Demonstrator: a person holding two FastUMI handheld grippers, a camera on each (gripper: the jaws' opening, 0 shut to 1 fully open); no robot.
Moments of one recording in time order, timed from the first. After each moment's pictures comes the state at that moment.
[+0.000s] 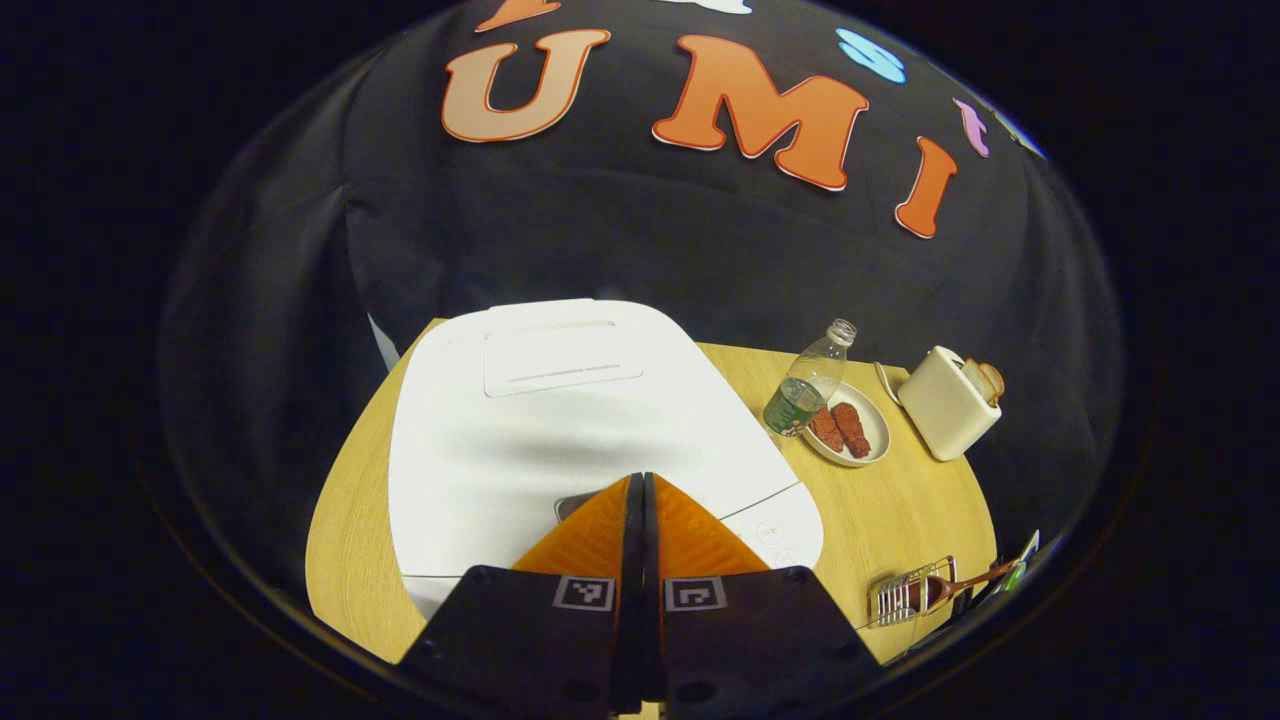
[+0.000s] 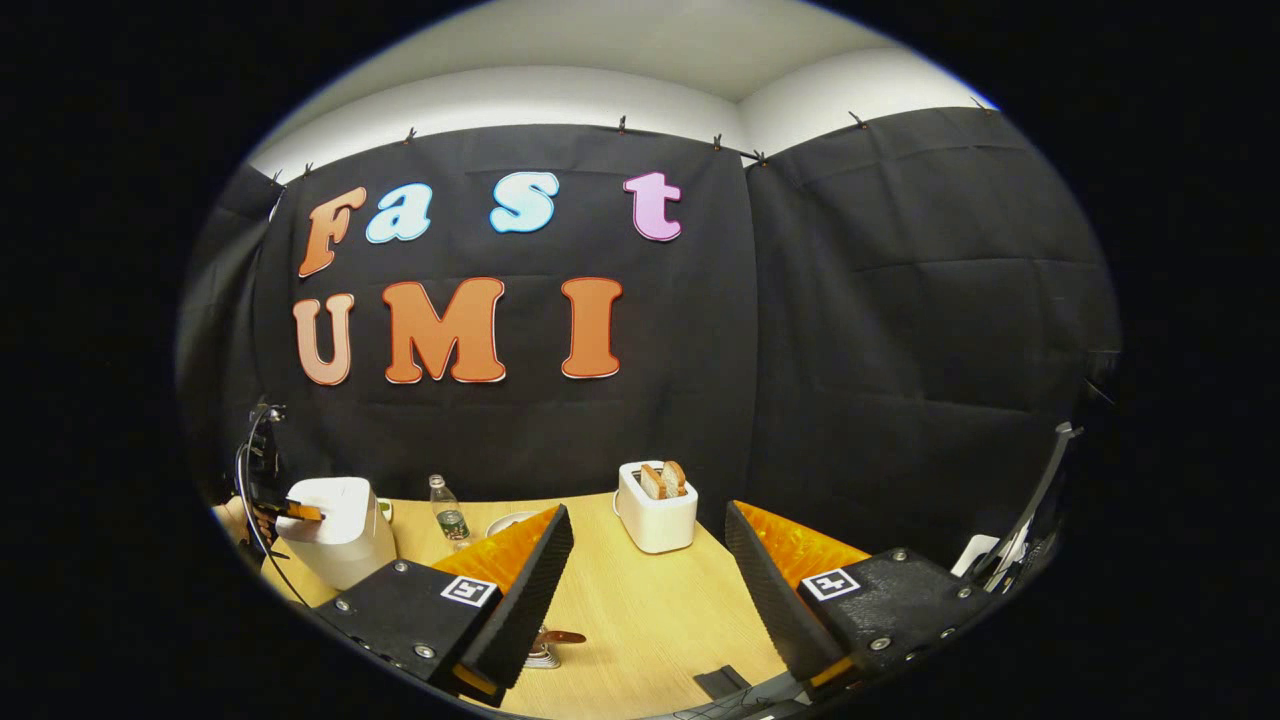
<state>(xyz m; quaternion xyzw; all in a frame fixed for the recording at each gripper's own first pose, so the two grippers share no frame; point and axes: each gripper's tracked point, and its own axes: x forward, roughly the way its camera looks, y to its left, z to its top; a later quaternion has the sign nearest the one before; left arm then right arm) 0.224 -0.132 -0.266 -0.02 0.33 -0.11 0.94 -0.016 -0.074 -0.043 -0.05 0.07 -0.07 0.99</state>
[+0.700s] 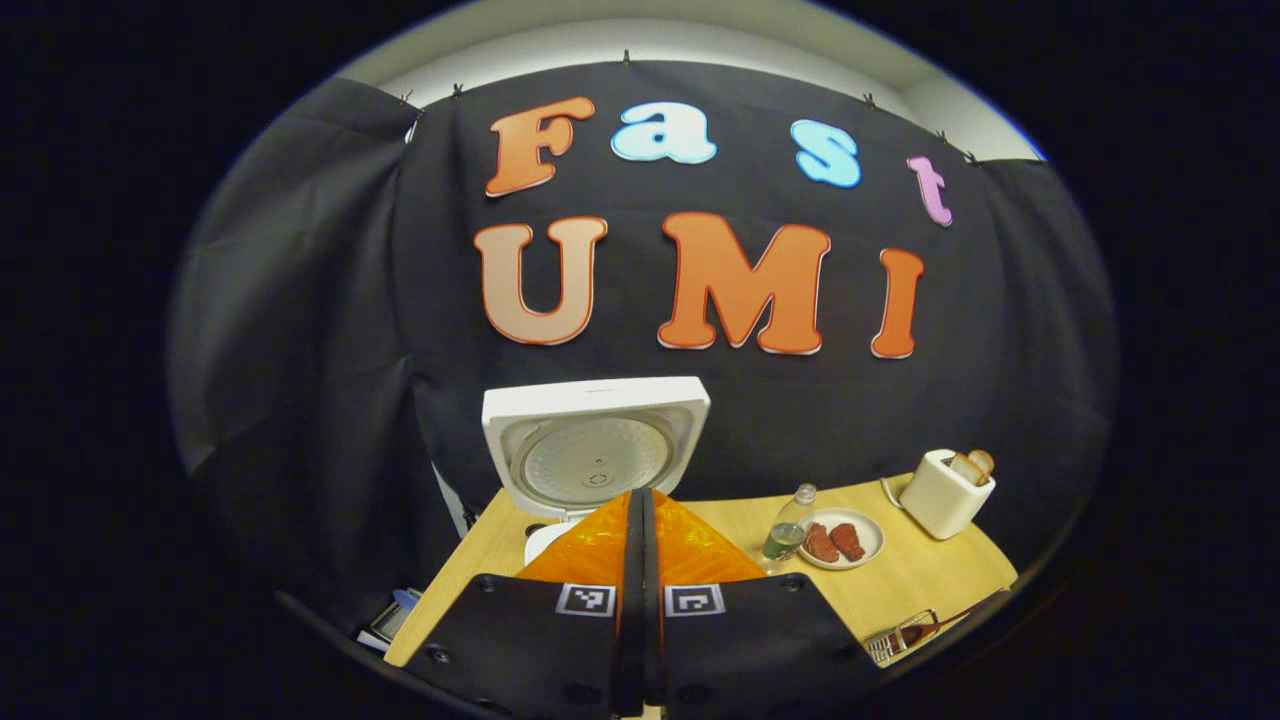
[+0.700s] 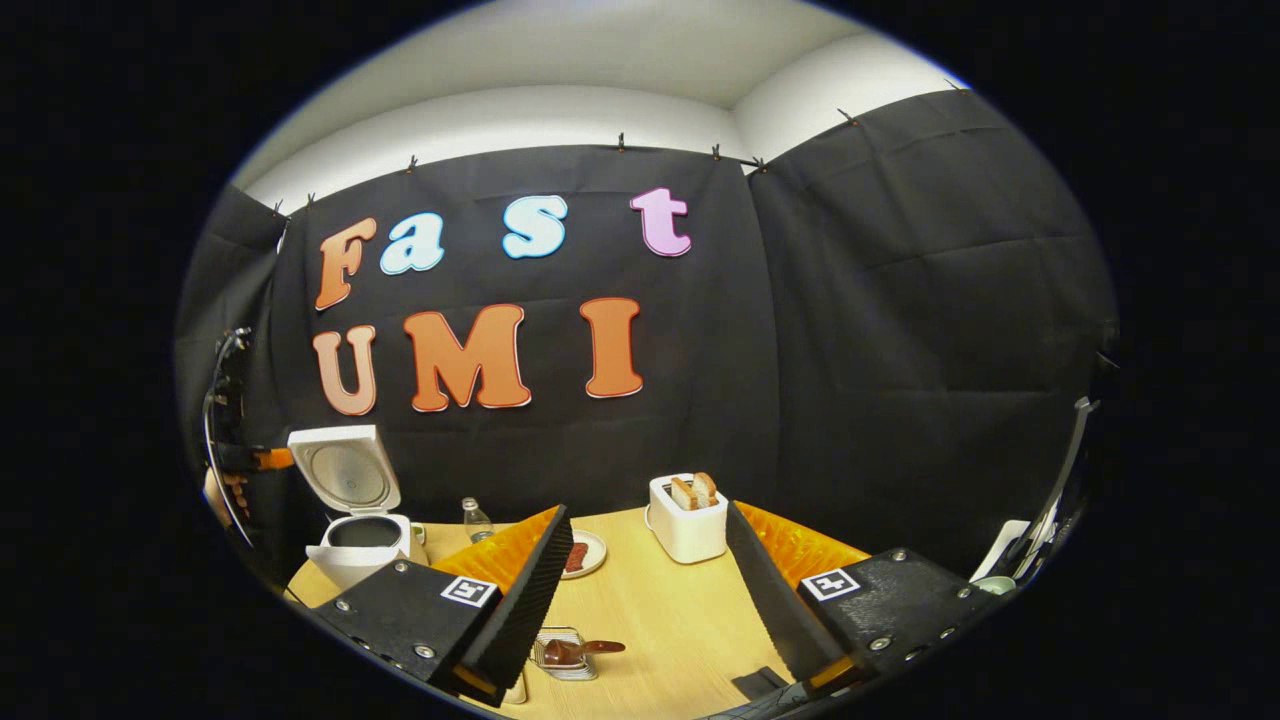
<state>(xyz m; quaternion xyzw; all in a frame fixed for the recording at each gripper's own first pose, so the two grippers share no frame) 0.177 -0.103 -0.038 -0.01 0.10 -0.07 0.99 -0.017 -0.045 -0.041 -0.01 0.04 -0.02 1.00</state>
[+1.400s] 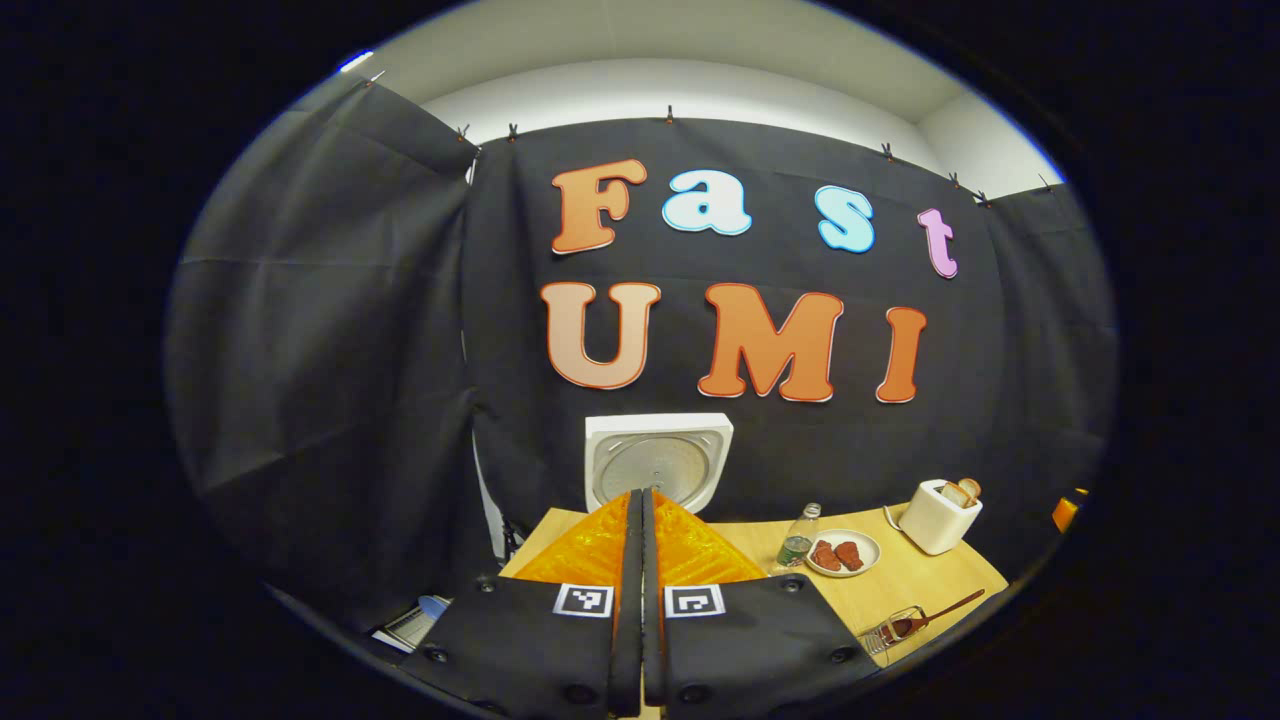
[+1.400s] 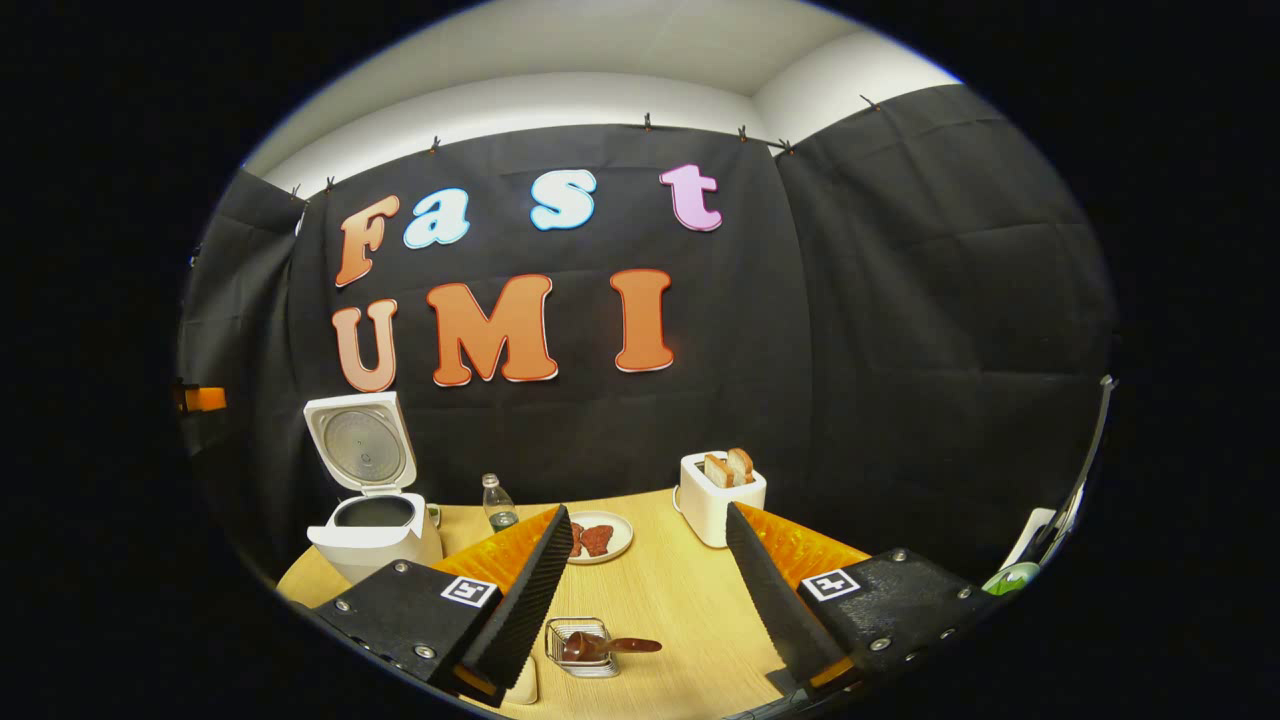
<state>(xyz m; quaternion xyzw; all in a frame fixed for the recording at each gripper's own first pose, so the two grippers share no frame) 0.073 -0.013 0.004 -0.02 0.04 -0.01 1.00 0.003 -0.018 -0.110 0.00 0.08 0.00 1.00</state>
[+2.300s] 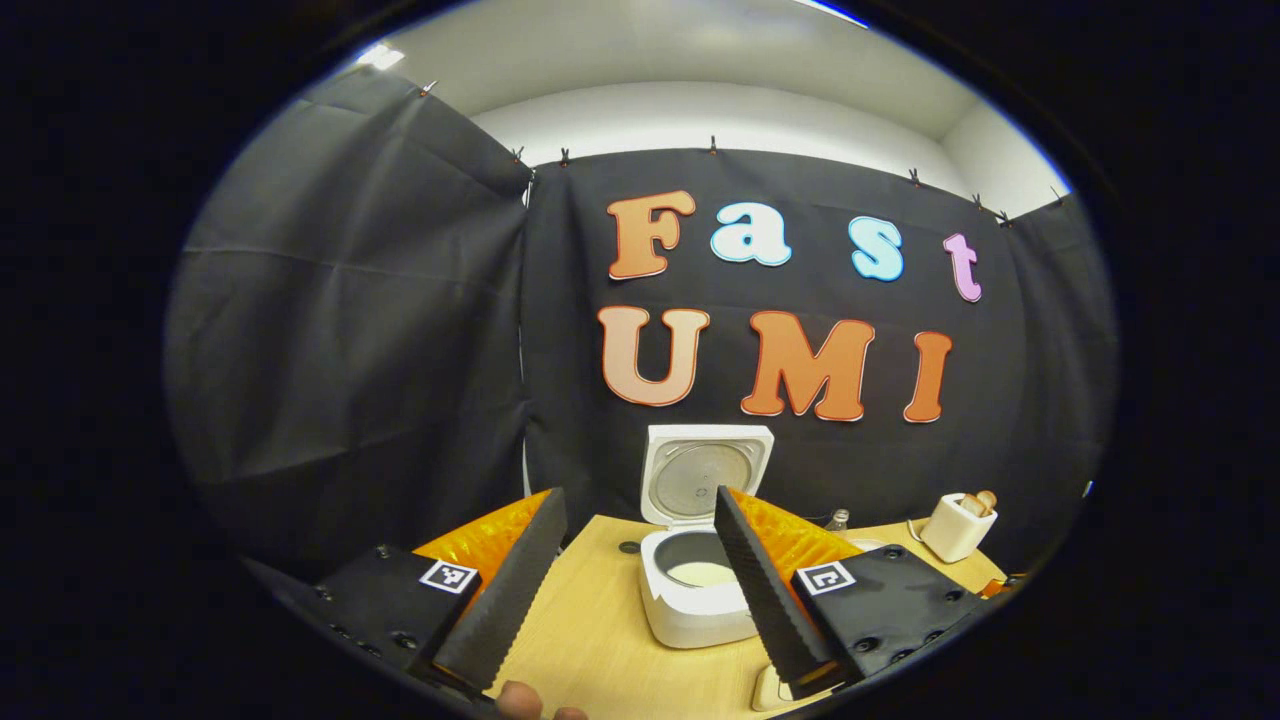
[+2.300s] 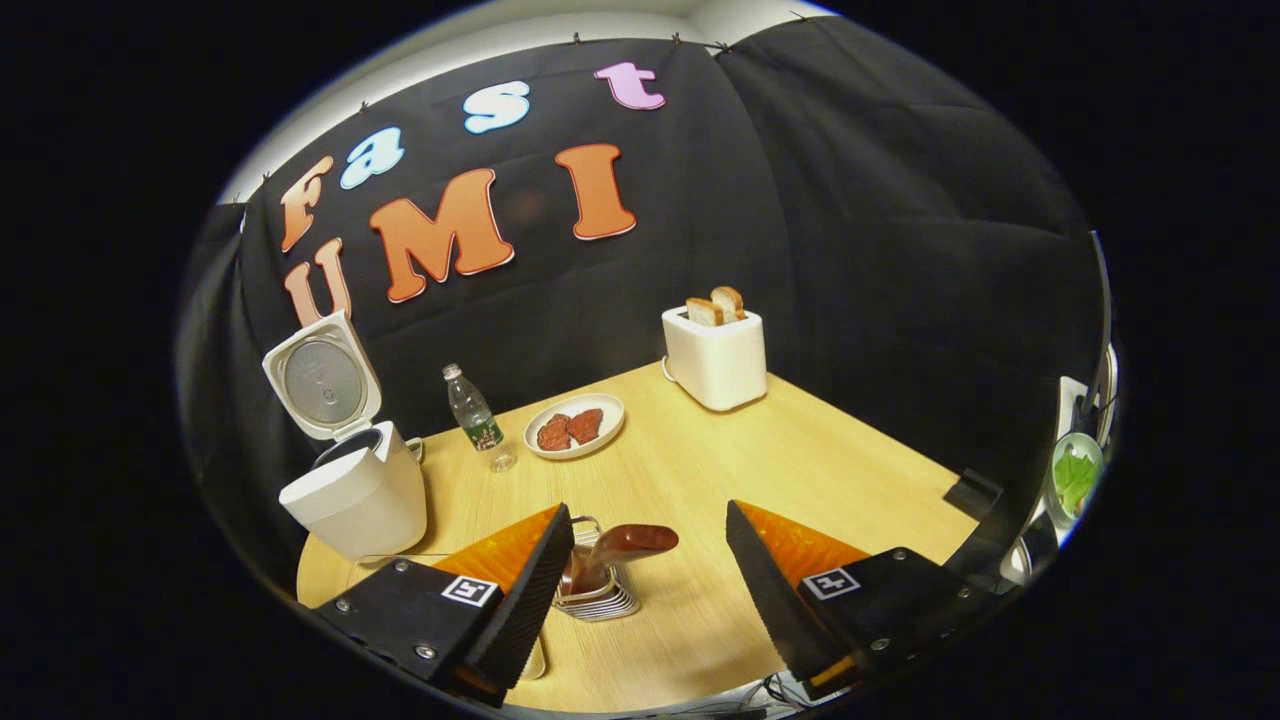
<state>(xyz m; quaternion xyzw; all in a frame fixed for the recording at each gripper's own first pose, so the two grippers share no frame) 0.008 0.043 0.003 -0.02 0.01 0.04 1.00 0.003 -0.014 -0.285 0.08 0.23 -0.04 0.97</state>
